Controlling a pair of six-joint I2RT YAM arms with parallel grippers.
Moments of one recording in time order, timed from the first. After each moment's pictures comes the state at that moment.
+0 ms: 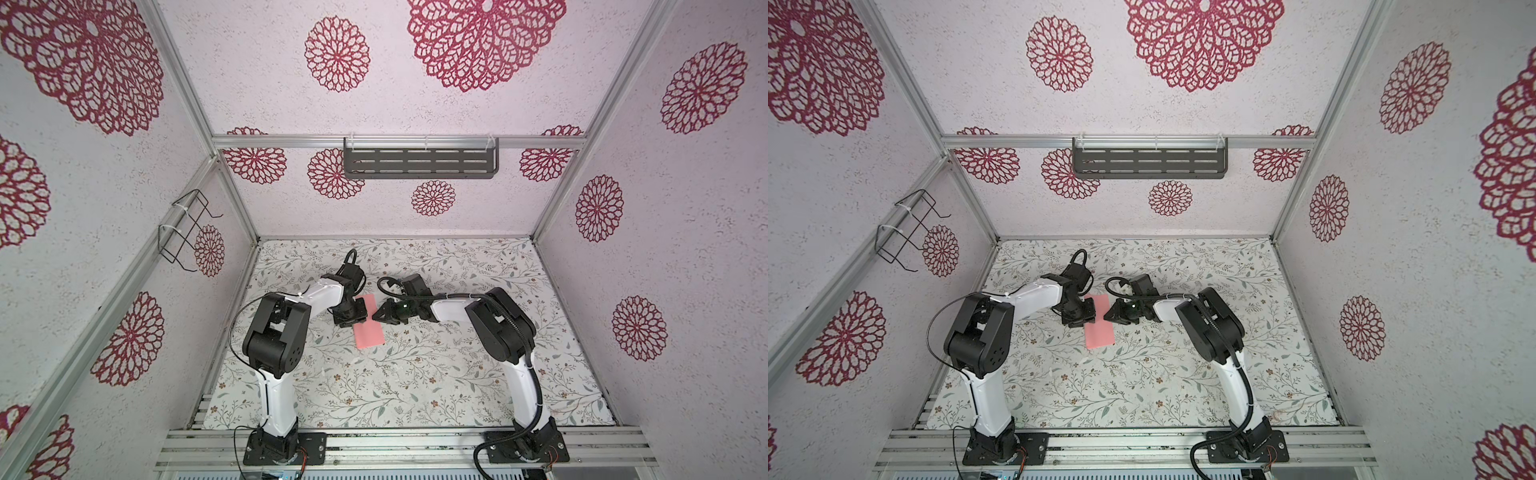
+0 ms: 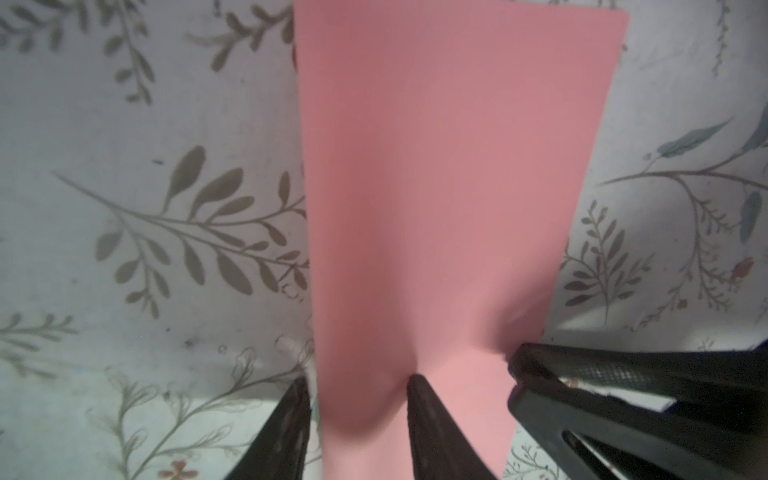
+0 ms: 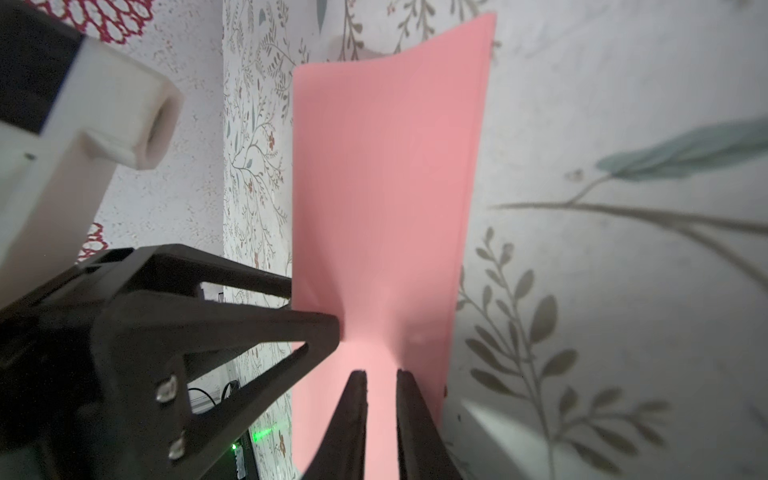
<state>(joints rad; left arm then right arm) -0.38 2.00 1.29 -0.72 0.09 -0.62 0.64 2.21 1.35 0.09 -0.69 0.73</state>
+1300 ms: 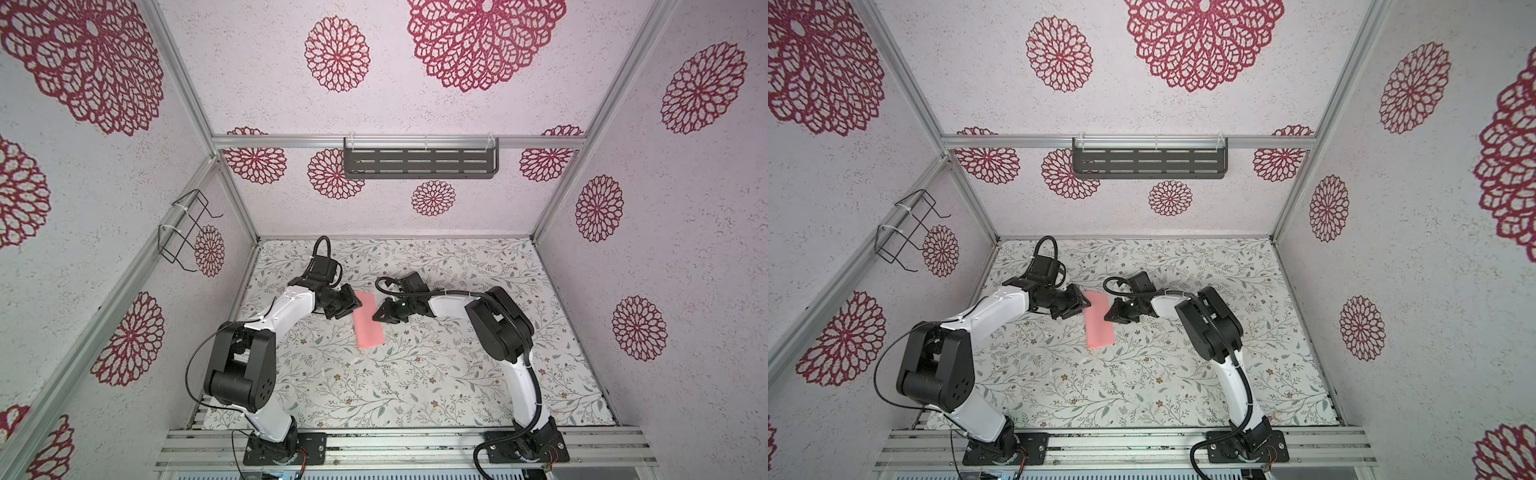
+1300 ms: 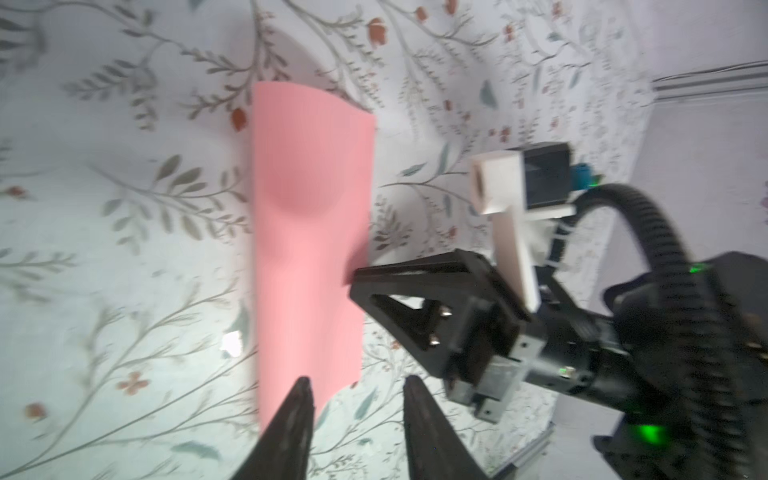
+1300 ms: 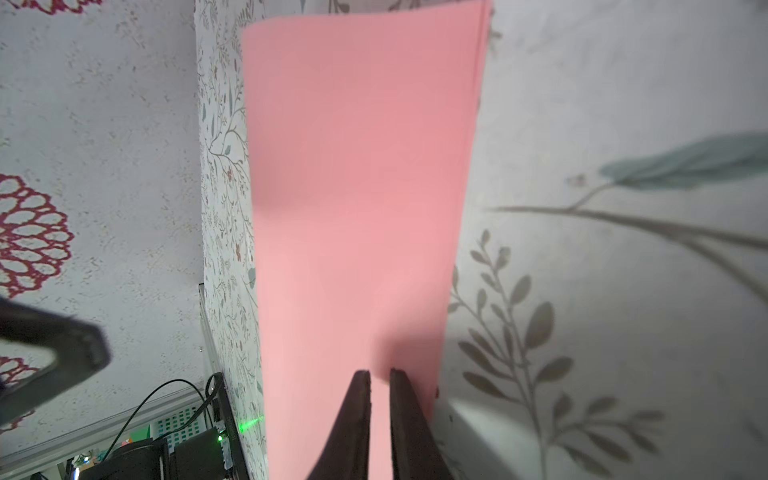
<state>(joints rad) -0.26 1.67 1.12 -0.49 0.44 -0.71 0.64 2.23 1.43 -0.08 -0.67 0.65</state>
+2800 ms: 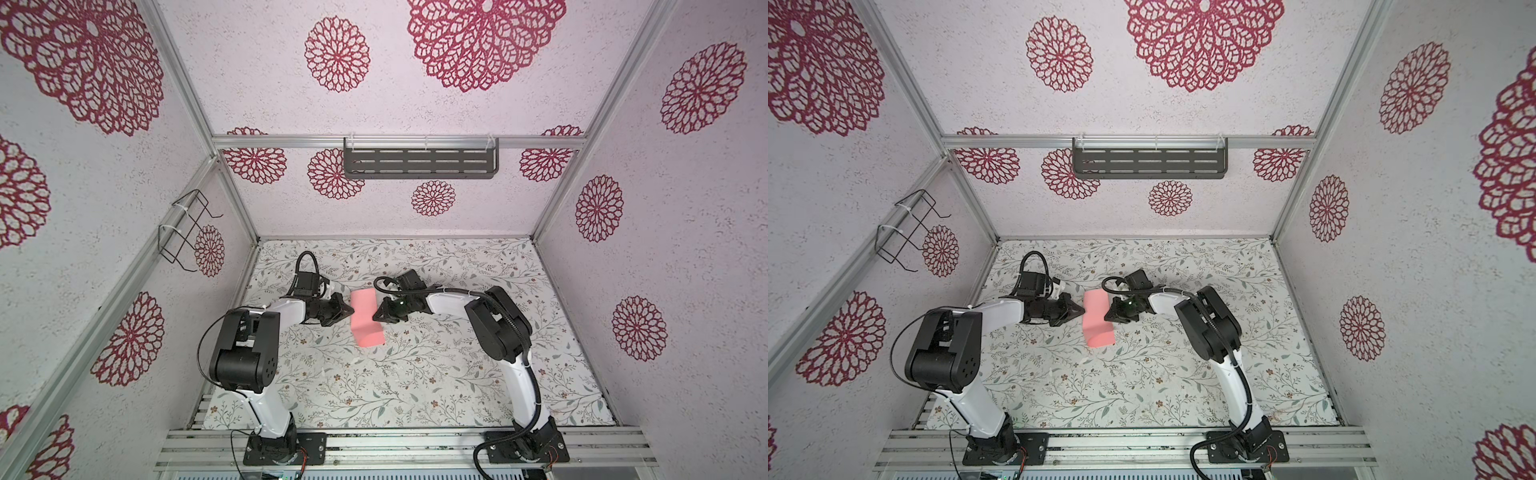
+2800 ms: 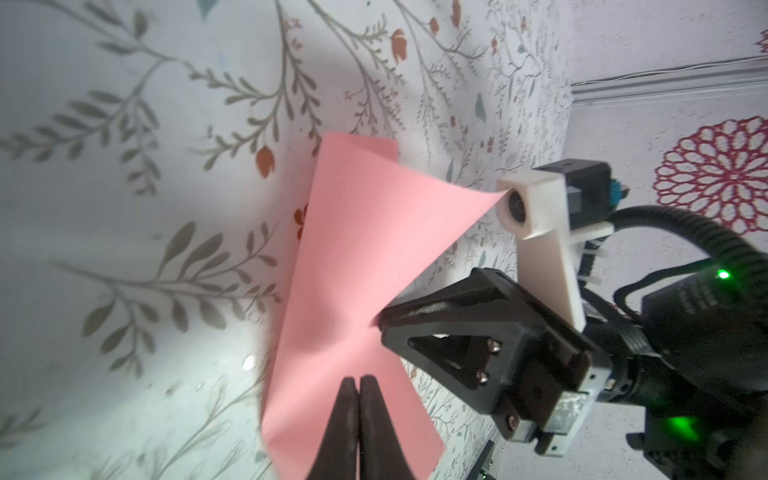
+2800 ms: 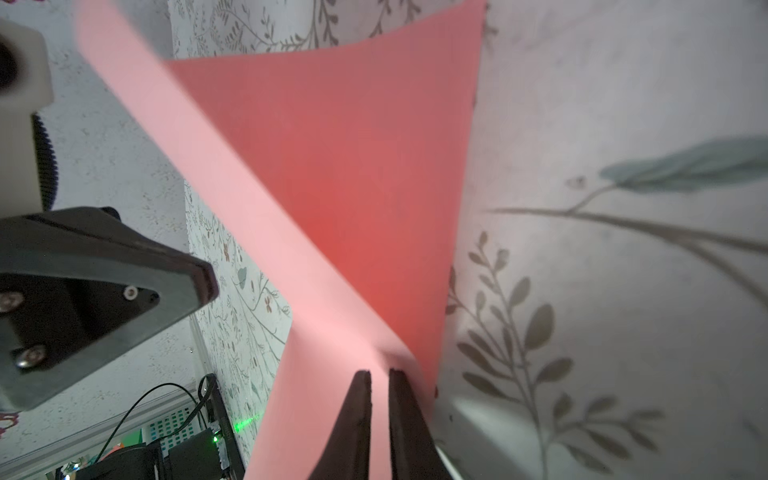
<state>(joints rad) -0.10 1.81 0.94 -0.12 0.68 -0.62 0.65 2.24 1.49 -0.20 -0.64 0.62</state>
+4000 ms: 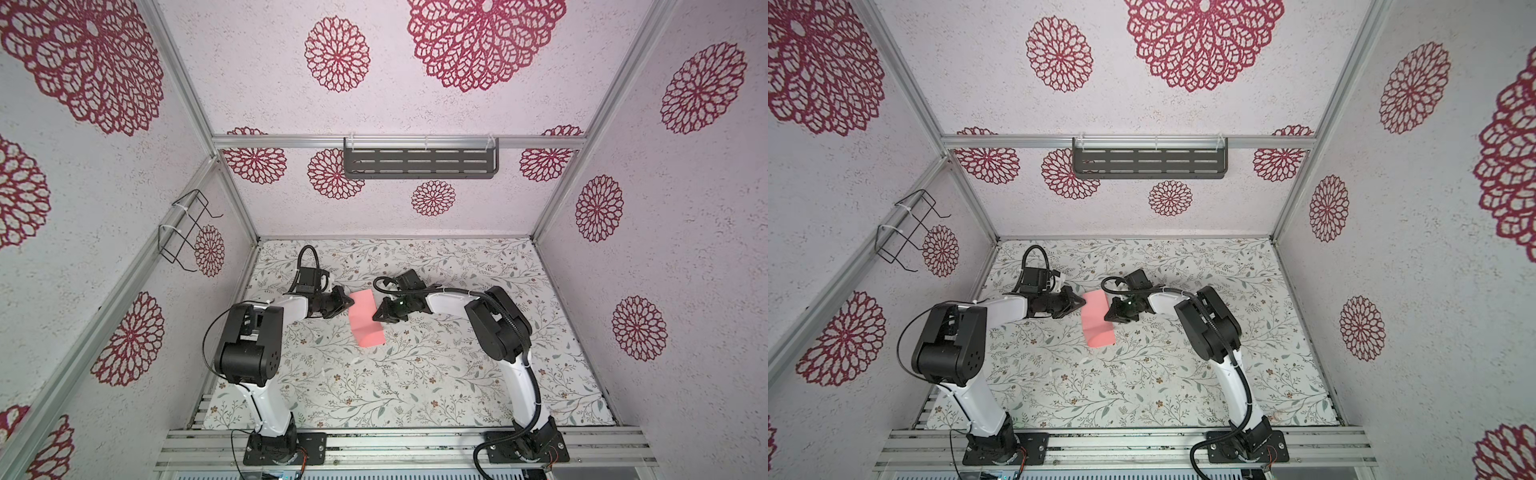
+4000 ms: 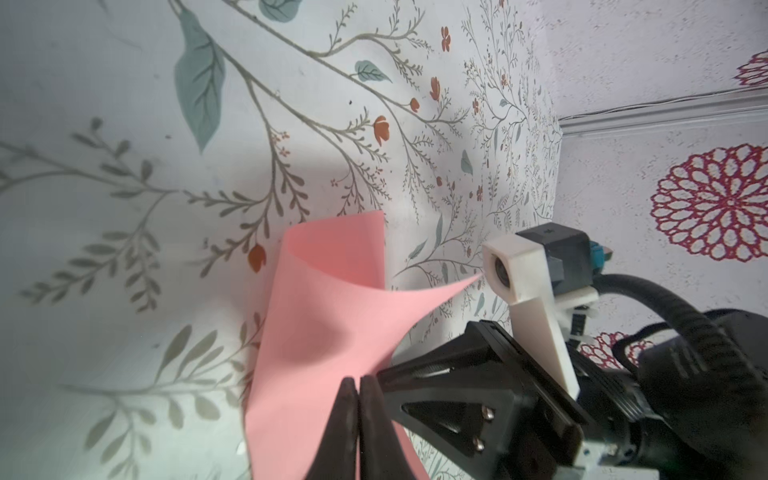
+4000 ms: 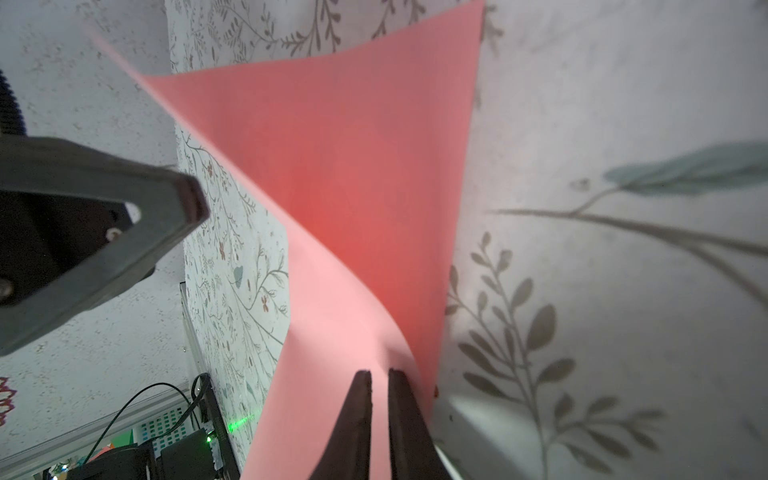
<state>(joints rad) -0.11 1.88 1.01 -0.07 0.59 -0.63 0.65 2.24 1.49 -0.21 -0.63 0.60</state>
